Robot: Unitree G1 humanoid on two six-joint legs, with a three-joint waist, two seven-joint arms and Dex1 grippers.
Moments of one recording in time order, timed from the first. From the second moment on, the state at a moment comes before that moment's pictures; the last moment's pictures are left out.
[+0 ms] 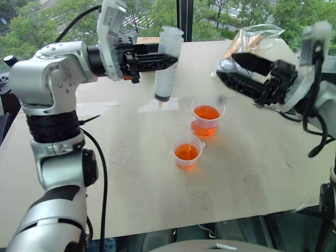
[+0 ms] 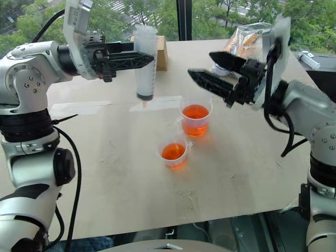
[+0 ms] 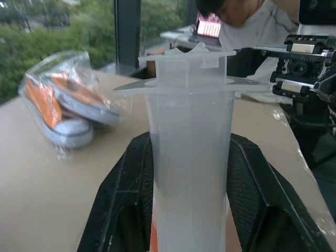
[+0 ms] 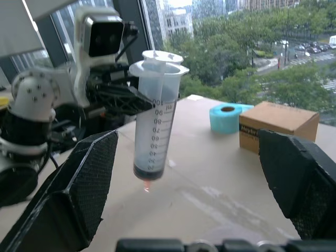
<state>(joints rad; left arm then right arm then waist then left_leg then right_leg) -1.06 0.57 0.20 -0.05 -0.51 1.00 -1.10 -0.77 -0.69 -0.21 -0.38 1.29 0.89 0.31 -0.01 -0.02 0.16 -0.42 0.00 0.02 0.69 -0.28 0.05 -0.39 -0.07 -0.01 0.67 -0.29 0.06</state>
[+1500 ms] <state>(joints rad) -0.74 0.19 -0.09 0.05 -0.34 0.26 -0.82 -0.76 -0.59 -0.05 -0.35 0.95 0.95 0.35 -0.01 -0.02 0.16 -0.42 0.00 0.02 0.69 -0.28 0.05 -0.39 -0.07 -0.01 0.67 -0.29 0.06</state>
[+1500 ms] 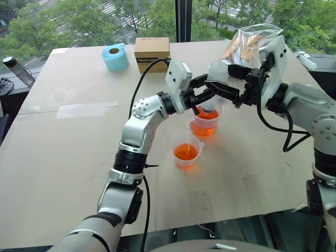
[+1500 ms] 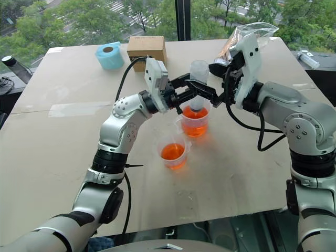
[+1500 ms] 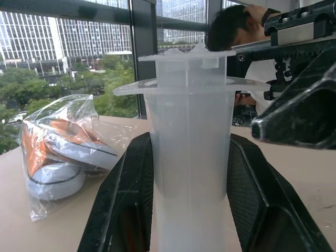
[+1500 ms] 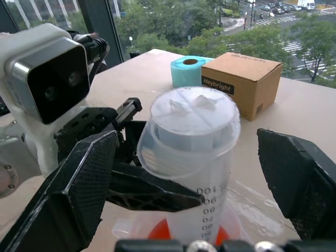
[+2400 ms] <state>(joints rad) -0.74 0.19 -0.09 0.09 -0.34 0.23 -0.83 -0.83 -0.59 -0.11 -0.35 0.97 1.07 0.34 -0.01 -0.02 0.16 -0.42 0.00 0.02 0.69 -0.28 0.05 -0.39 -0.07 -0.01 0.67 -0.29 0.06</state>
